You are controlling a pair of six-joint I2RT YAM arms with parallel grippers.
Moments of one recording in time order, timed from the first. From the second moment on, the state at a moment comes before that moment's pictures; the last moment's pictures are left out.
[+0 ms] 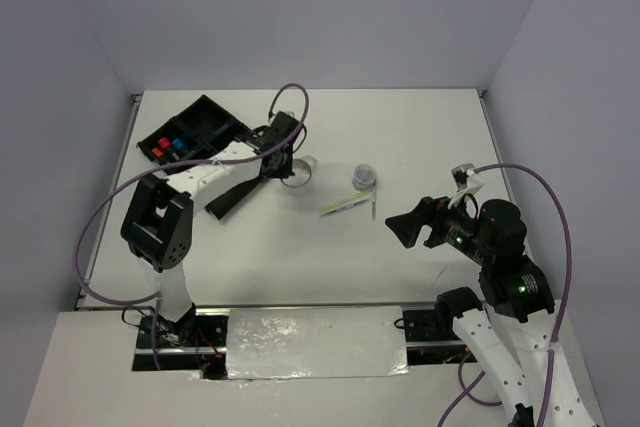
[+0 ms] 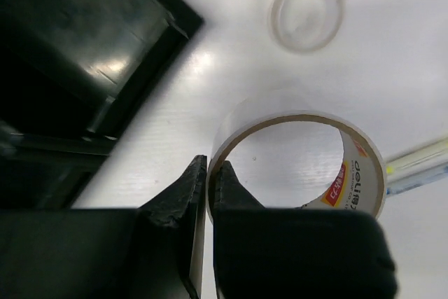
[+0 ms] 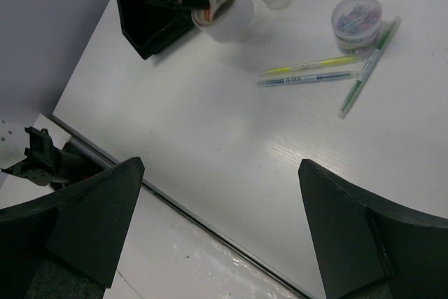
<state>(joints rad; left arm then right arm) -0.56 1.84 1.42 -0.61 -0.29 -0.48 0.25 0.42 0.78 -0.68 -0.39 0.41</state>
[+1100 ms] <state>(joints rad) 0.05 2.24 2.17 -0.82 -0.35 -0.48 0.30 0.43 0.76 -0.66 -0.35 0.40</state>
